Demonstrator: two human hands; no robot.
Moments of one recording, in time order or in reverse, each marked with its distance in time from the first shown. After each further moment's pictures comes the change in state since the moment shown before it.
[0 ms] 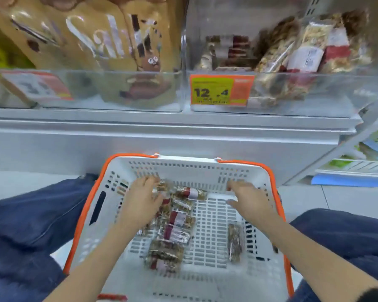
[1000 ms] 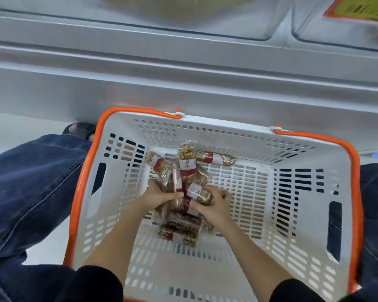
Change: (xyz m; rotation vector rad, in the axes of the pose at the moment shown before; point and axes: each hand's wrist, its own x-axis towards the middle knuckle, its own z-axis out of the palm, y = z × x) left_hand 0.002 -0.103 0.117 -0.637 -0.692 -0.888; right_hand 0.046 -0.096 0.192 0.884 -0.318 0.595
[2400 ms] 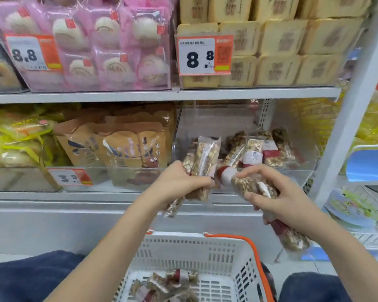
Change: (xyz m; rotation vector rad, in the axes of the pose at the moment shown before) left_hand -0.337 0.275 0.024 0.216 0.268 0.944; right_hand -0.301 -0.140 -0.317 0.019 0.256 -1.137
